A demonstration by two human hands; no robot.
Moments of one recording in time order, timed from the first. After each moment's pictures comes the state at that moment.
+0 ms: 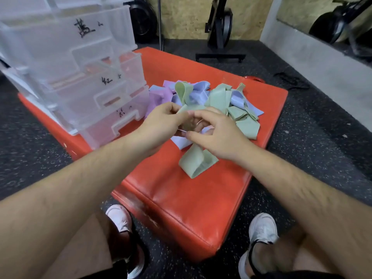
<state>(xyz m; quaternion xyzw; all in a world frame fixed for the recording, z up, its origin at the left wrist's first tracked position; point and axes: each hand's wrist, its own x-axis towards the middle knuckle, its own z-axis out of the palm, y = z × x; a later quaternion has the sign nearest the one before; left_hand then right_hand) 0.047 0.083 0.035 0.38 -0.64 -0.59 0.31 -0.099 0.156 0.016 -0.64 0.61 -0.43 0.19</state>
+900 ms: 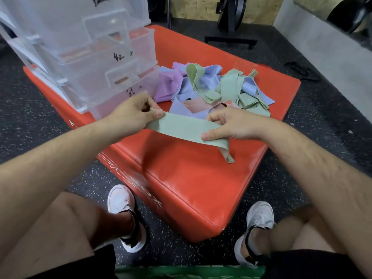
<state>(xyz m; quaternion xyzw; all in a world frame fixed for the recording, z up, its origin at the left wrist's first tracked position) 0.131 0.044 -0.002 0.44 -0.73 -0.45 0.27 -0.127 0.145 0.019 -0.63 0.62 -0.17 0.43</state>
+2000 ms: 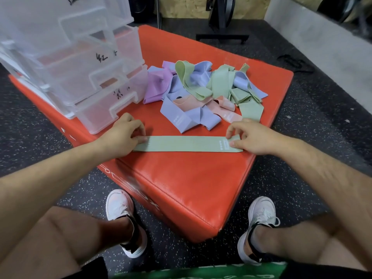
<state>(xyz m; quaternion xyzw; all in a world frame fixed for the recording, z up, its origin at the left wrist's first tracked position) 0.154 0.028 -0.062 0.42 -0.88 -0.20 0.12 -0.195 0.183 -0.037 -0.62 0.74 -0.12 0.24</state>
